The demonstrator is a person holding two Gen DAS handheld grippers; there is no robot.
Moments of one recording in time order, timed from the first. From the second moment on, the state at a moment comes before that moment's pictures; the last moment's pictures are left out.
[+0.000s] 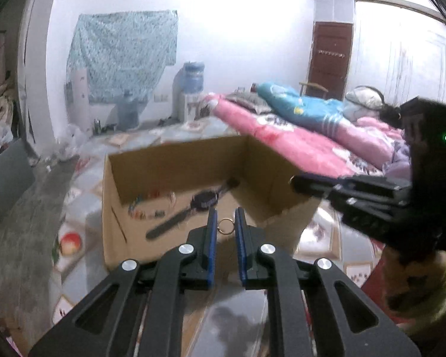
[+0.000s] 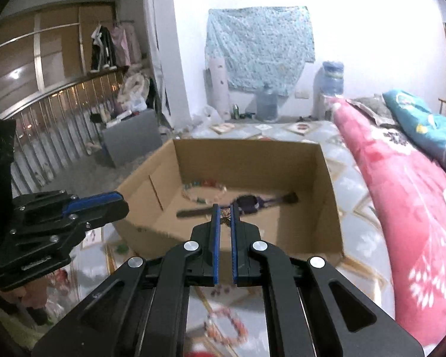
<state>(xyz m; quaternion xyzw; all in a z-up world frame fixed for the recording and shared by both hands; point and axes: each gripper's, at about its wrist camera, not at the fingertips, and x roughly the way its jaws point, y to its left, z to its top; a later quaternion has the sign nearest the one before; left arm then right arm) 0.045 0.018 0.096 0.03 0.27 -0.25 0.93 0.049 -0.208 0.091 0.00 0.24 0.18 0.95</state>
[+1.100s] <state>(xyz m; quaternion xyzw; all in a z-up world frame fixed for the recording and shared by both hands) 0.096 0.028 0.089 0.02 0.30 -0.14 0.94 0.077 -0.232 0.098 0.07 0.25 0.16 0.95</state>
